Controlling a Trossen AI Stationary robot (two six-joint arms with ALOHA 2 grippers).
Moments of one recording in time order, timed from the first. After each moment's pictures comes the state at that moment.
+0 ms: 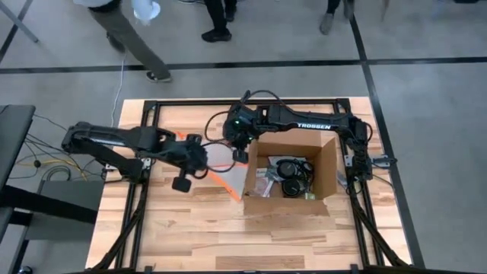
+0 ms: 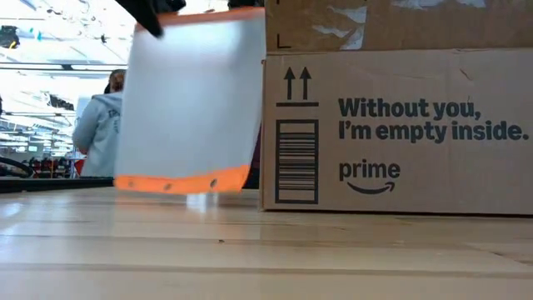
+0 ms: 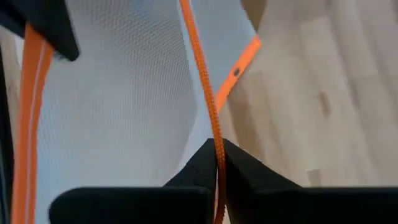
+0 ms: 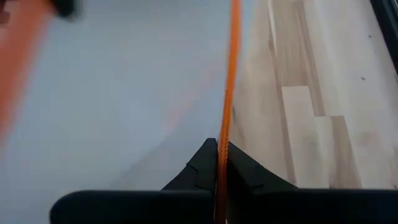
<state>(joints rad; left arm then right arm) -0.17 1.26 1.33 -1.13 -0.13 0.10 -0.16 2.00 1.93 -0.80 -0.13 -0.08</state>
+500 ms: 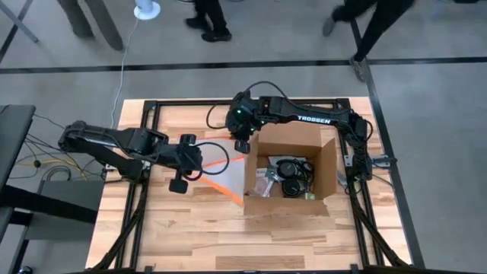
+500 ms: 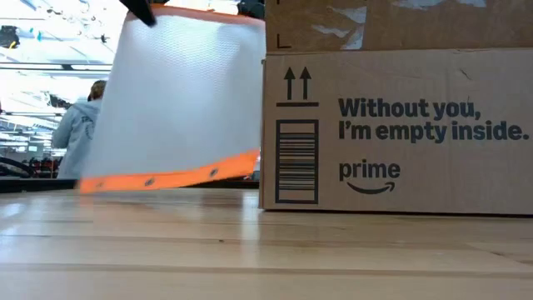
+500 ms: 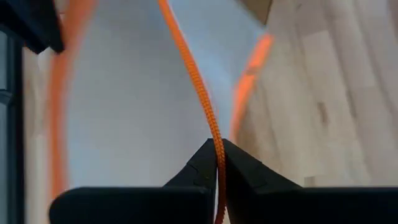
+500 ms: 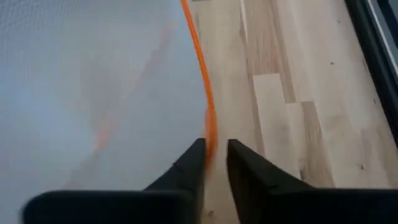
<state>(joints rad) -0.21 1.23 1.31 -1.12 -0.22 0.04 -0.23 2.00 1.93 -0.82 -0.14 -0.16</state>
